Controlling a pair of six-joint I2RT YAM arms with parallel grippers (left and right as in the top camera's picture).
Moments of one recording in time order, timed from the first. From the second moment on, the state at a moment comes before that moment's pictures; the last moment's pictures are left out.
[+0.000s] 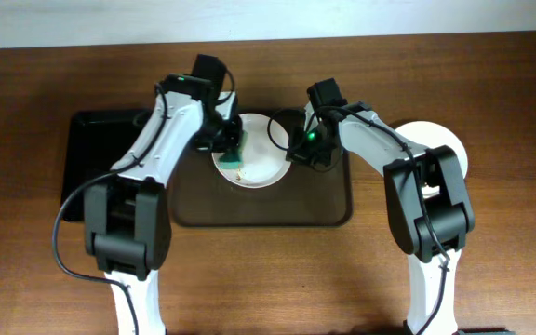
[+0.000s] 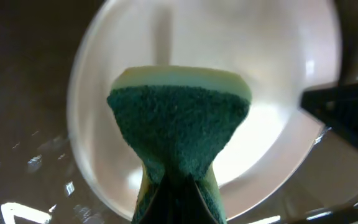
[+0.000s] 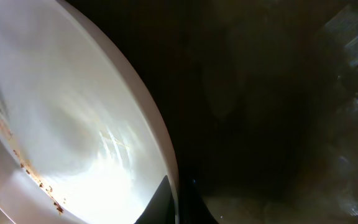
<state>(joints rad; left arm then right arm) -0.27 2.14 1.78 -1.06 0.20 -0.18 0.32 2.21 1.55 -0.62 -0.47 0.54</state>
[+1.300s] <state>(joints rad) -0.25 2.13 1.56 -0.64 0.36 0.00 0.35 2.20 1.55 -0.63 -0.40 0.59</state>
